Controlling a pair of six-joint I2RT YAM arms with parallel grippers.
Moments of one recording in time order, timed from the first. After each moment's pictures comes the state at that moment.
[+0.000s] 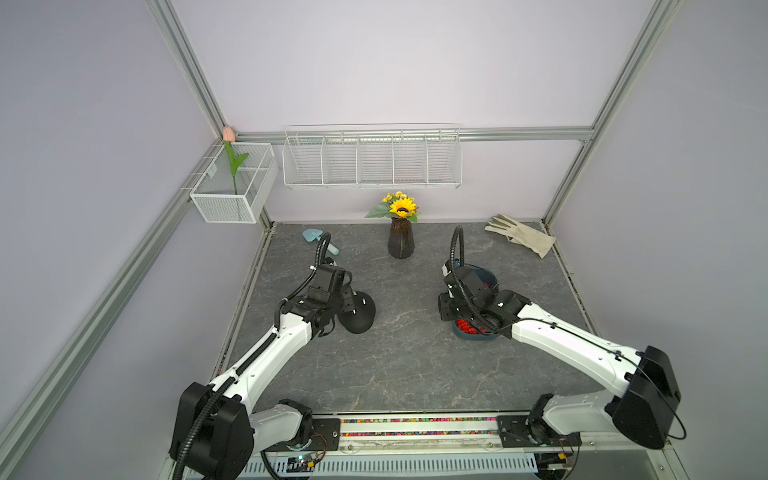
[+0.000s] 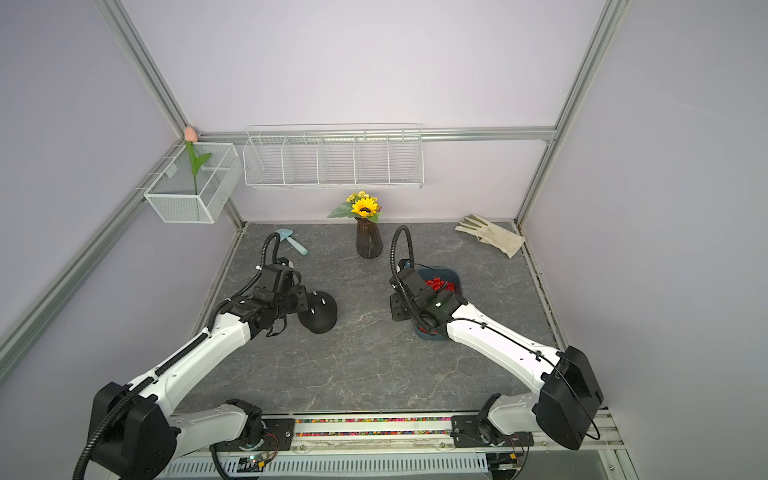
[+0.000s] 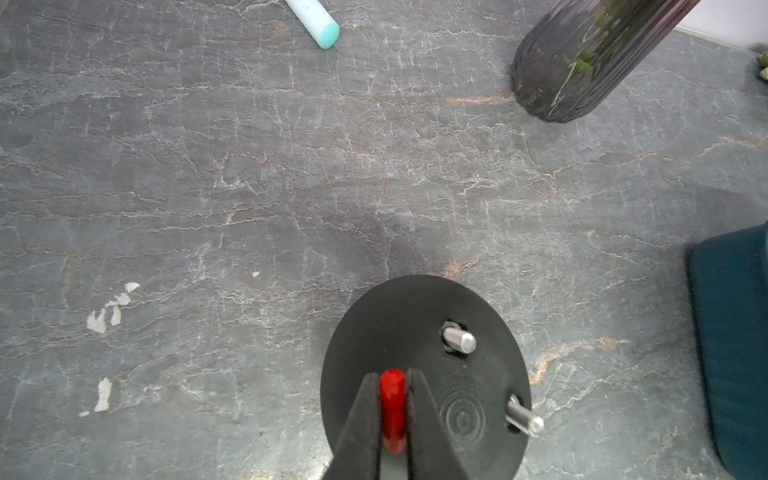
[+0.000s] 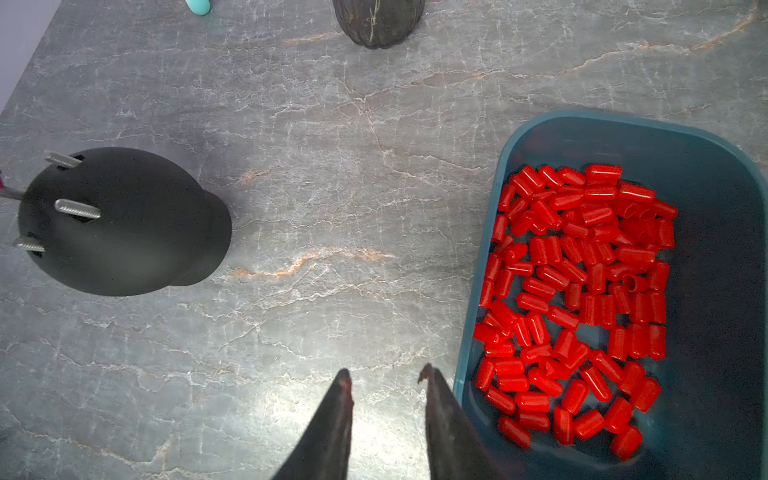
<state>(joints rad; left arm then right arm) -0.42 1.21 0.85 -0.49 -0.15 -0.46 0.80 1.35 1.06 -0.59 0.23 0.50</state>
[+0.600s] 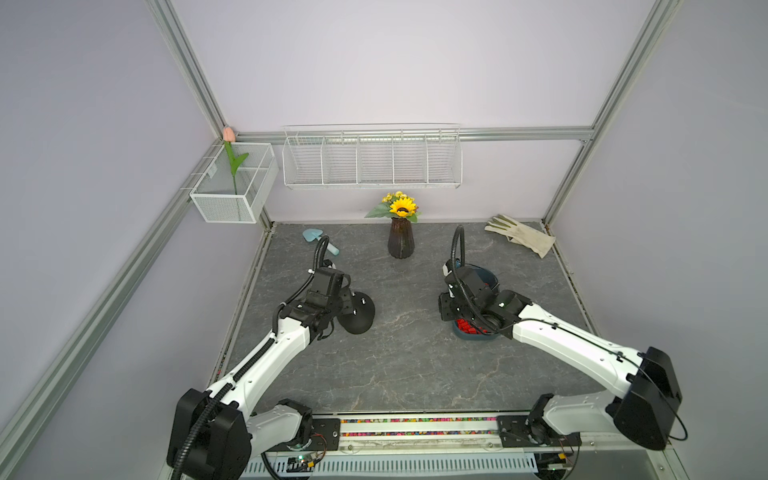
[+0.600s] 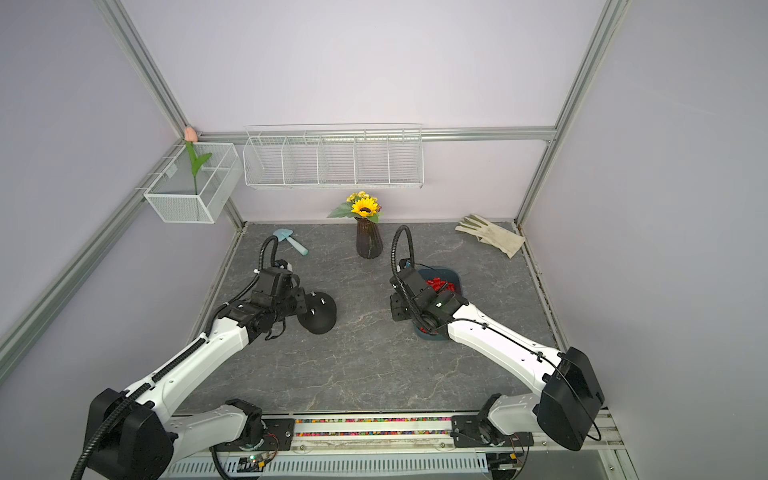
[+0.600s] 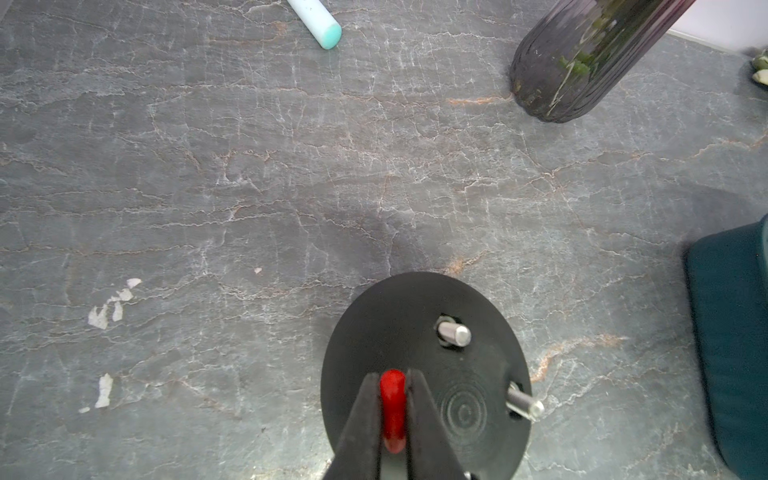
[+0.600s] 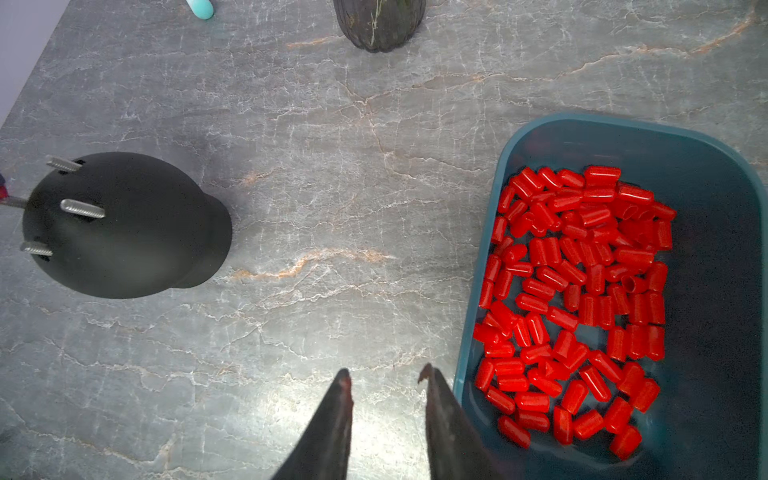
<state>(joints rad) -0.42 1.17 0.82 -0.47 -0.15 -0.46 0.80 1.35 1.06 -0.59 0.23 0.50</state>
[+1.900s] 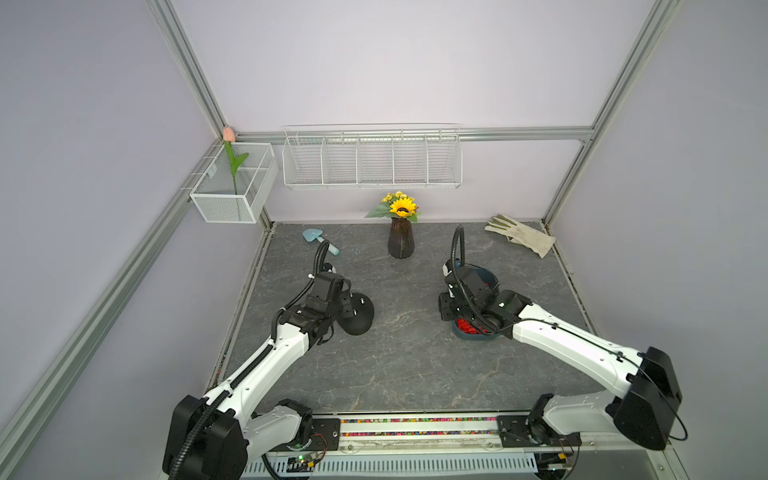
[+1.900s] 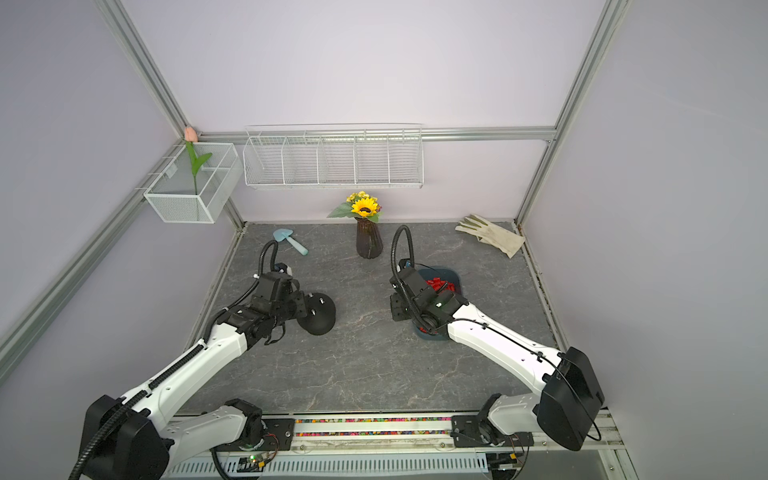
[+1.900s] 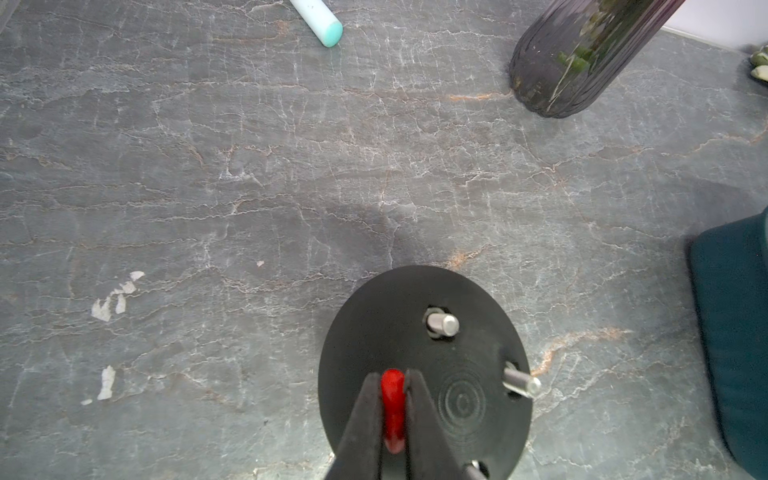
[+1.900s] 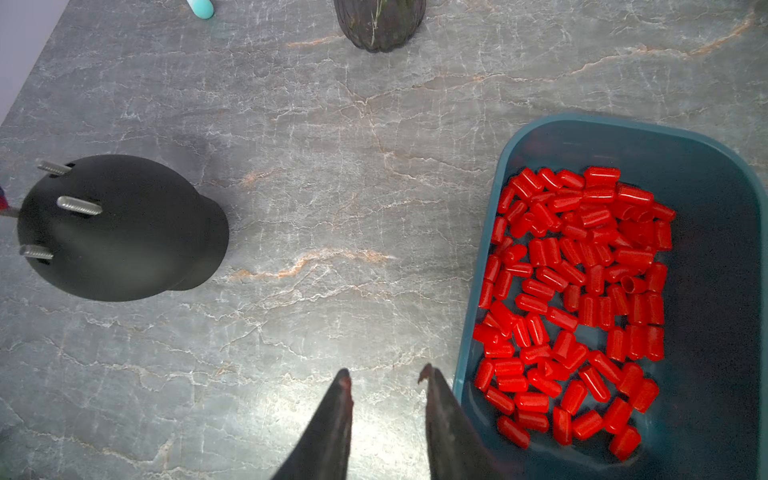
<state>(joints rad) -0.44 1.14 0.78 -0.45 -0.17 -0.47 0.80 1.35 1.06 -0.59 0.23 0.50</state>
